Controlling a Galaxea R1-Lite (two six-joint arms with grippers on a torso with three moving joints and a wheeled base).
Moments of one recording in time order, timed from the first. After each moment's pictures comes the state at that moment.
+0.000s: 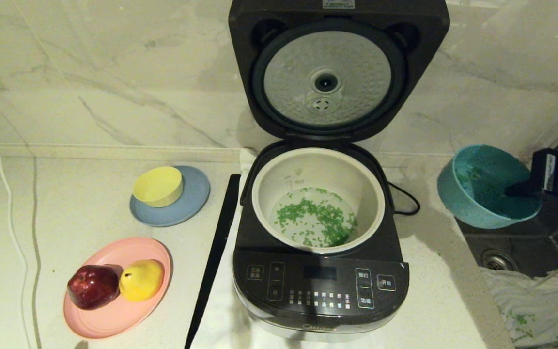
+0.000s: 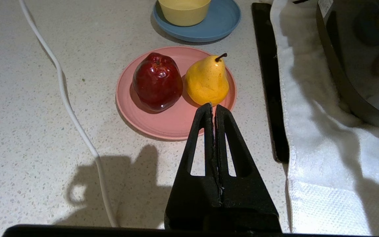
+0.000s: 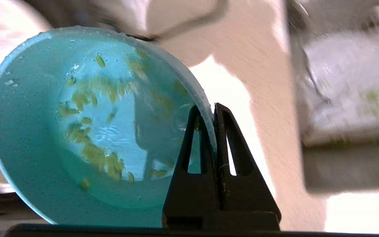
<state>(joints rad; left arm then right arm) -0.02 0.00 0.00 -0.01 0.00 0.00 0.25 1.39 -1.35 0.58 -0.14 0.48</state>
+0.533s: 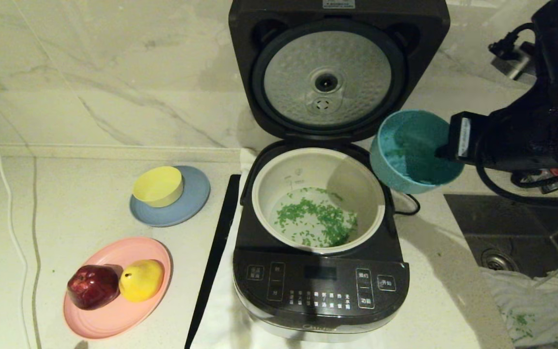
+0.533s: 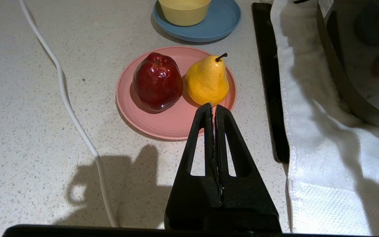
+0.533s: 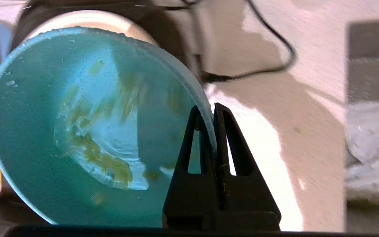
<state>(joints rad) -0.02 0.00 0.00 -0.01 0.00 0.00 0.58 1.56 -1.58 0.53 -0.38 0.48</state>
